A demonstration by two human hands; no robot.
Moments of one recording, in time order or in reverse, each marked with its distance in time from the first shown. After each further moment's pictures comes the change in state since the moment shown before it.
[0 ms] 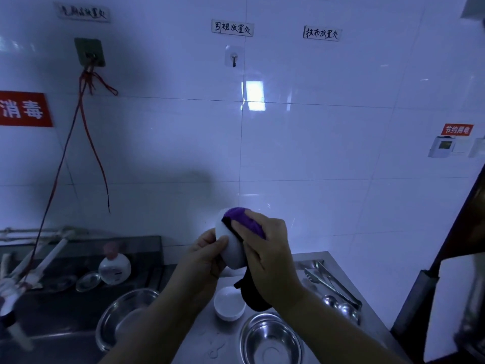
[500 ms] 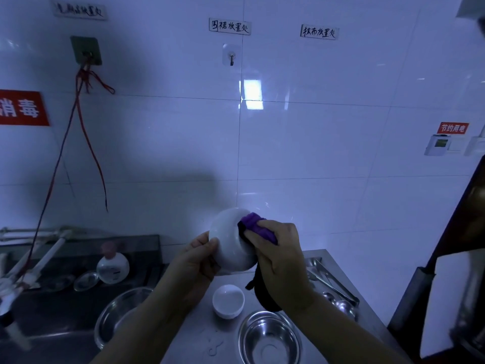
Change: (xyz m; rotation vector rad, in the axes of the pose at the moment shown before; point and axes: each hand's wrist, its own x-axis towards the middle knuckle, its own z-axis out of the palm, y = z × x) left_hand 0.003 -0.004 -0.016 -0.079 -0.067 -0.005; right_hand -0.012 0.009 -0.015 -0.084 0.080 -0.021
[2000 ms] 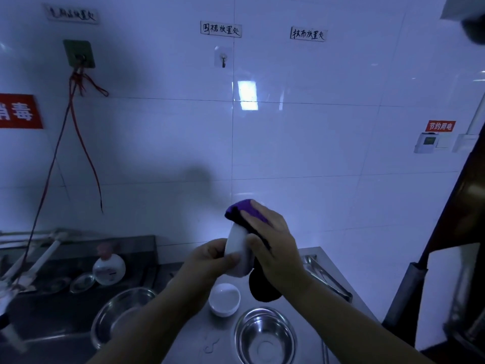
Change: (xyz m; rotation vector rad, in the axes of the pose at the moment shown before) left_hand -0.017 -0.009 0.020 0.499 -0.128 0.013; right_hand 0.012 0.007 -0.017 0.302 -0.182 0.124
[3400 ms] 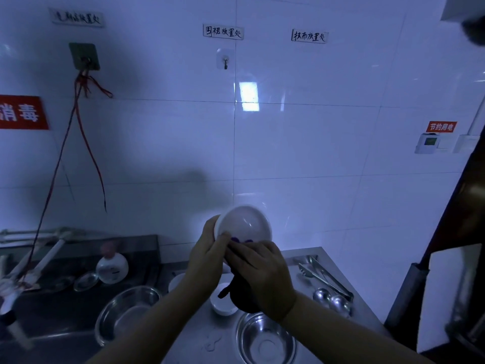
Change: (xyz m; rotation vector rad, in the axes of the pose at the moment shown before) left_hand 0.018 -0.013 0.003 0.254 0.320 0.244; right_hand -0.033 0.016 0.043 -0.428 0.098 -0.485
